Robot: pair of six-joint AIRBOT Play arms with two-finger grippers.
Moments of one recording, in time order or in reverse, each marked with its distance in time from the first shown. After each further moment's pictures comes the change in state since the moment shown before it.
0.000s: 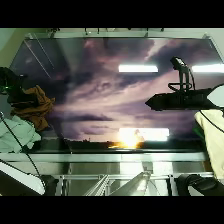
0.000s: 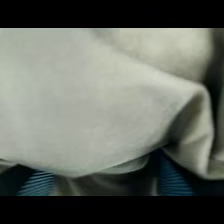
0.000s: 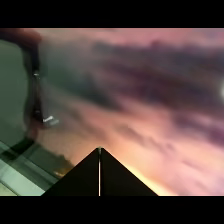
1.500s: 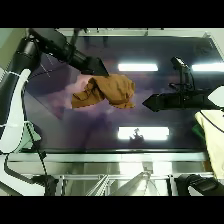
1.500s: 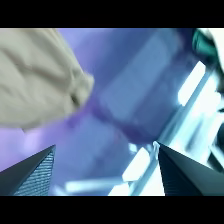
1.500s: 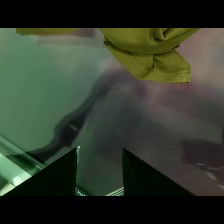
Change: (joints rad) left arm -0.580 0.183 0.290 -0.834 0.133 0.135; right arm -0.015 -0.011 0.000 0.034 0.010 0.005
